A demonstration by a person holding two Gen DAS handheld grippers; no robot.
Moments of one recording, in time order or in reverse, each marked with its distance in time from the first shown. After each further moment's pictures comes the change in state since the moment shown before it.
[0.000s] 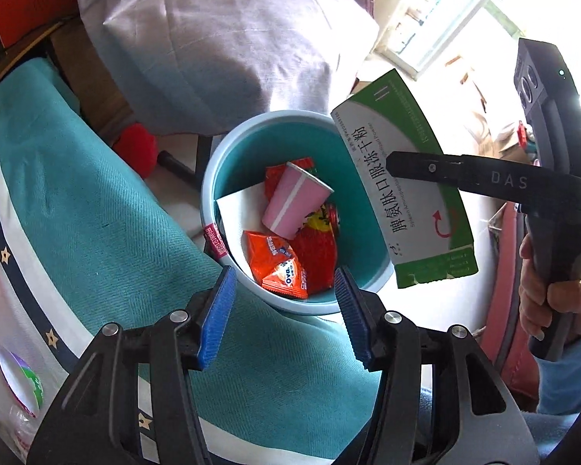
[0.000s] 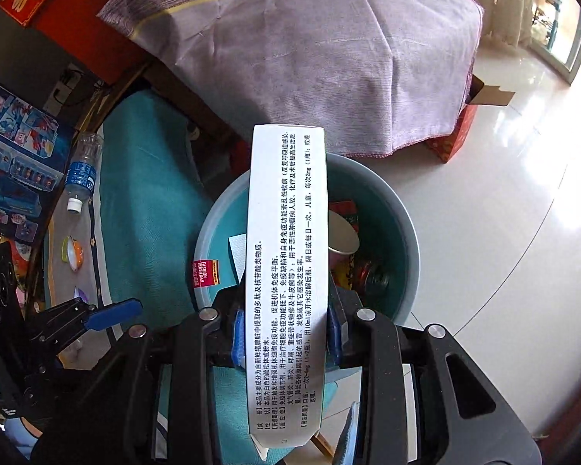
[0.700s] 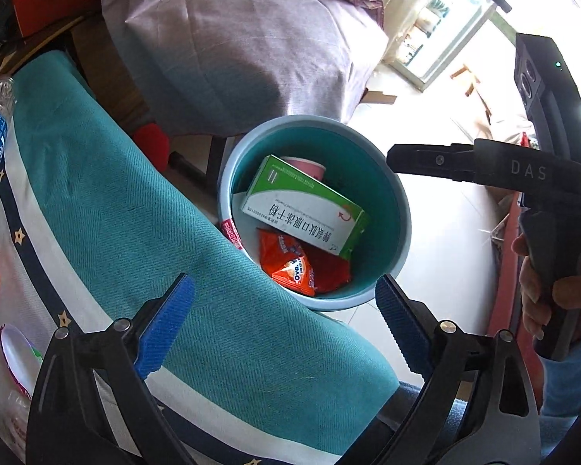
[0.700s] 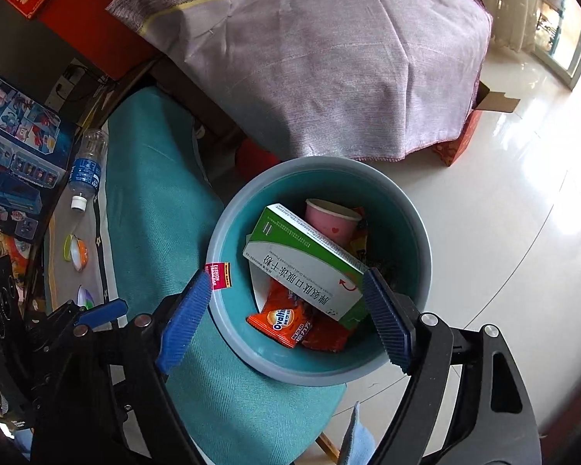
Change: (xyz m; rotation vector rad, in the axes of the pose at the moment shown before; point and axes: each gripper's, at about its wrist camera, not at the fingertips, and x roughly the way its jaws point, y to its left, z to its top) left arm -0.009 0.009 -0.006 -0.028 -0.047 0.018; right arm 0.003 0.019 -0.002 -0.006 0.025 -0.011
